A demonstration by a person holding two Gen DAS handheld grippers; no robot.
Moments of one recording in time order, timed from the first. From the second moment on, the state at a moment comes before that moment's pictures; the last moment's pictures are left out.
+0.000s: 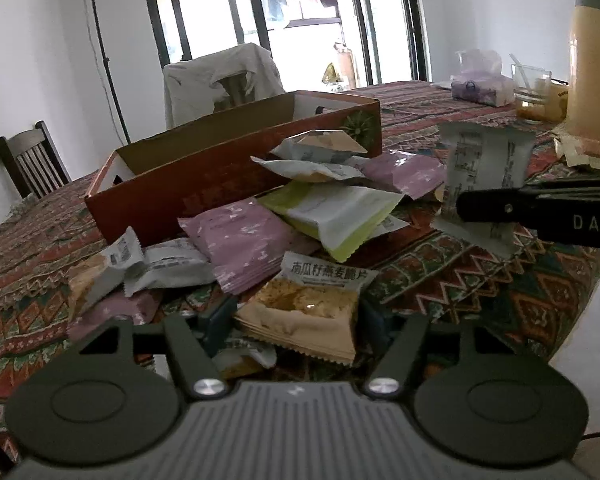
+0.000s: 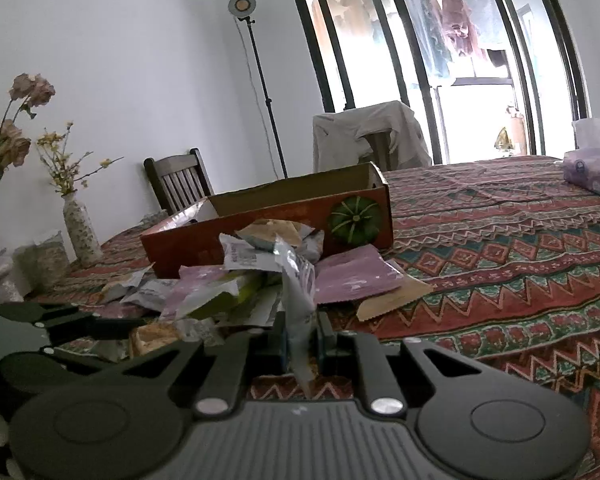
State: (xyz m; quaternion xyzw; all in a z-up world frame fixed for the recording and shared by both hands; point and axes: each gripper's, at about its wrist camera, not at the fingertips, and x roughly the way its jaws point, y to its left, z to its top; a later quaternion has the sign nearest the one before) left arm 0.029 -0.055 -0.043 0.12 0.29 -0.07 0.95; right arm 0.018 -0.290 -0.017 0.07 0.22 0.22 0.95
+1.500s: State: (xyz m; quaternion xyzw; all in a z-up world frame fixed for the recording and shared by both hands) left arm 0.029 -0.011 0.033 0.03 0.18 0.01 0.98; right arm 0.049 -0.272 0.046 0.04 0.14 0.21 0.97
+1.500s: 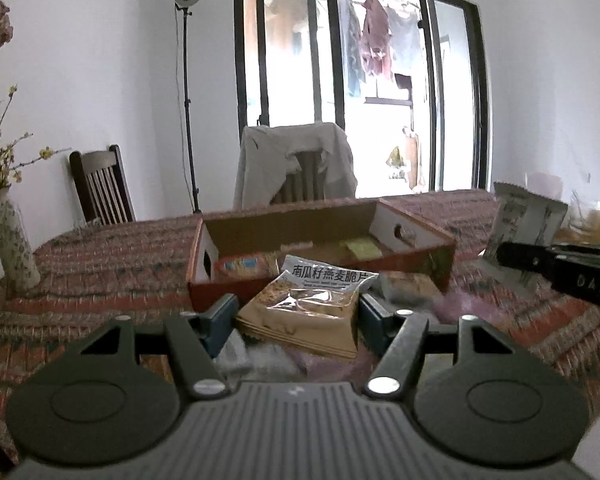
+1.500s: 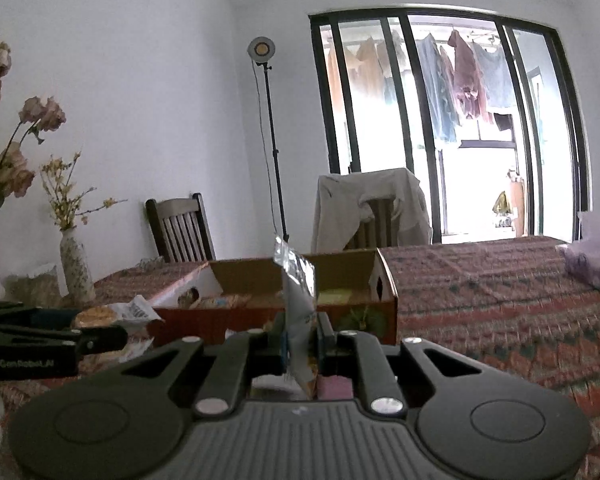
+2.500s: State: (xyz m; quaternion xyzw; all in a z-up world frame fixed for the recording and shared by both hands) left arm 0.232 0.042 0.030 -0.08 0.24 0.07 0.97; right arm 0.264 -0.221 0.027 0.06 0.25 0.18 0.95
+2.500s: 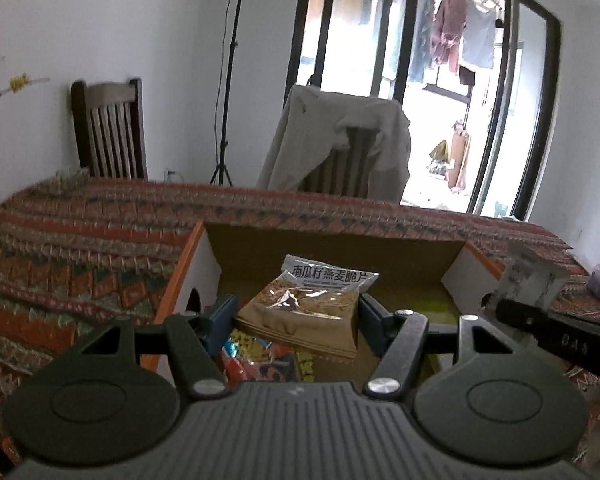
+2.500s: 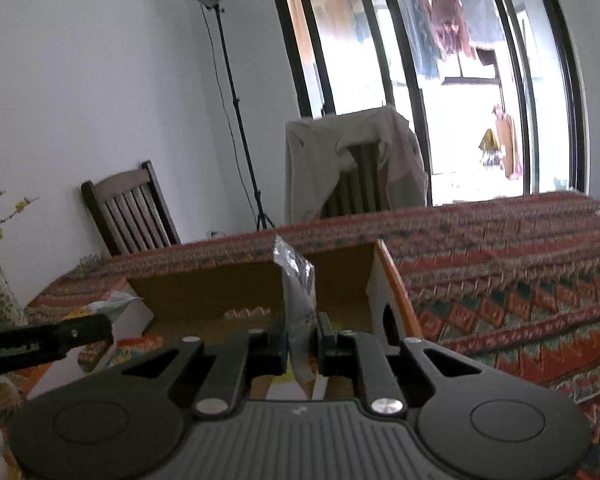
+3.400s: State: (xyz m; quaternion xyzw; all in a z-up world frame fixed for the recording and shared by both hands) left arm 0.222 0.055 0.029 -0.13 0.23 0.07 0.96; right arm 0.250 -0.221 0.027 0.04 0.24 0.17 0.95
